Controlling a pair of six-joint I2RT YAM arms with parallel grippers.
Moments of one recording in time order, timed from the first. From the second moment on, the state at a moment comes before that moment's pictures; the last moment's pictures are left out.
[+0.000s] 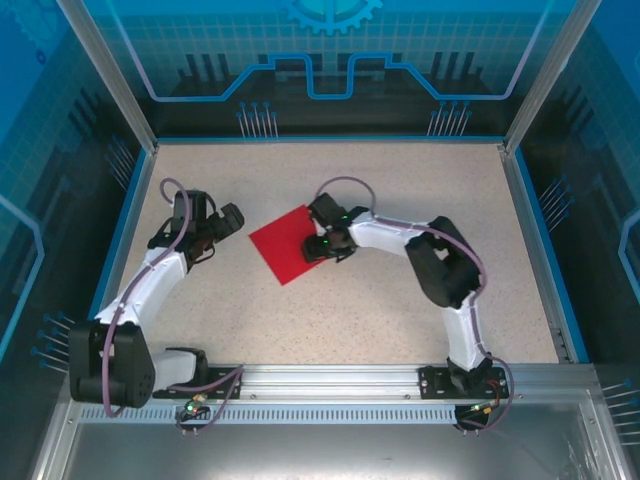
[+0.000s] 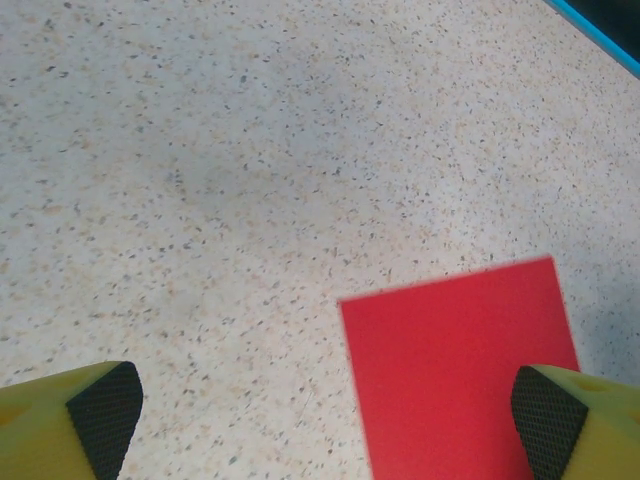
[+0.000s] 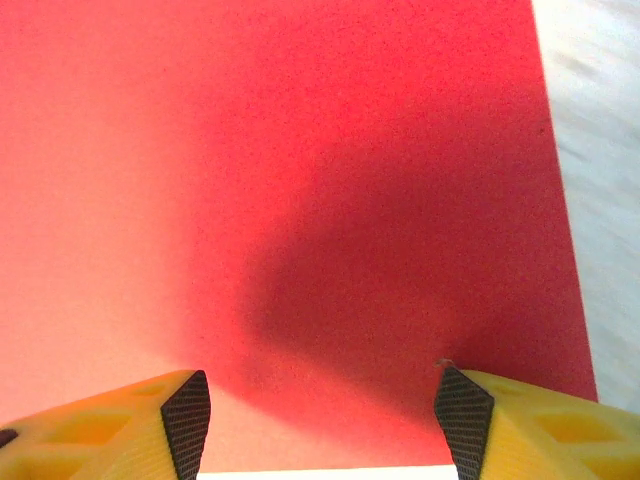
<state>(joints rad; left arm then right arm) -0.03 1.26 0.83 -0.38 -0.02 -0.62 0.69 2.02 1.36 -0.51 -0.08 0.43</state>
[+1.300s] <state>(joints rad) -0.17 1.43 0.92 -0.32 0.04 -0.75 0.66 1.96 1.28 -0.61 0.03 0.44</state>
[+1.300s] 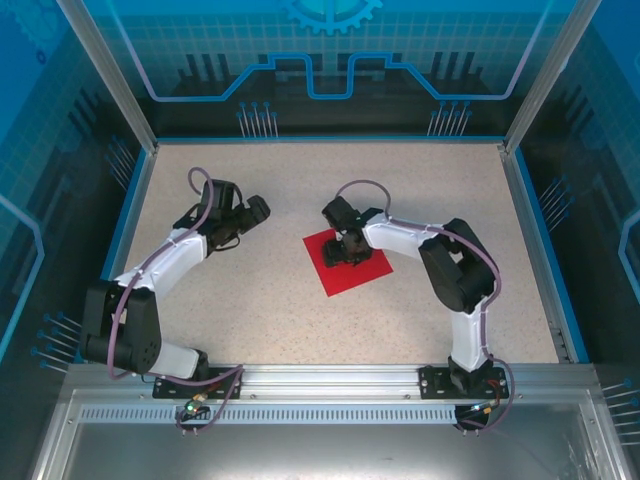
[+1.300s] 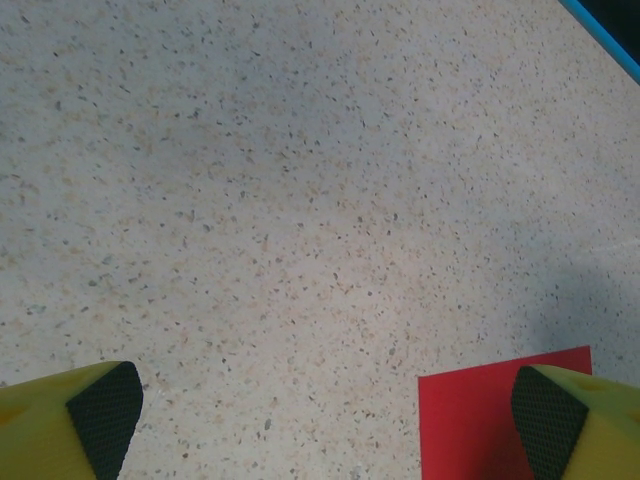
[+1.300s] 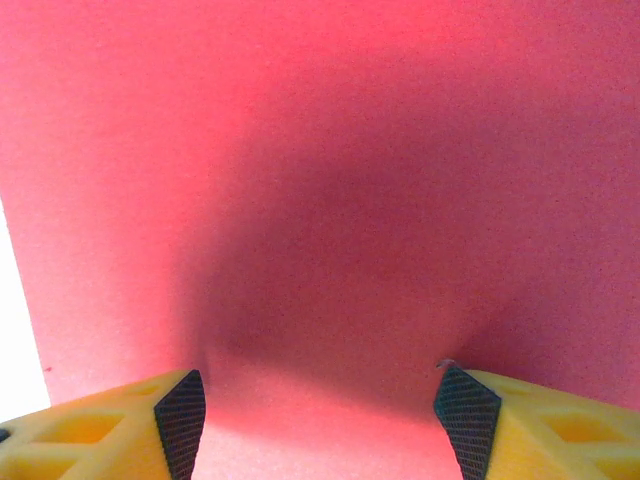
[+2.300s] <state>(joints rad) -0.25 1.48 0.81 -0.21 0.11 -0.88 0.61 2.00 1.39 -0.85 0.08 0.24</state>
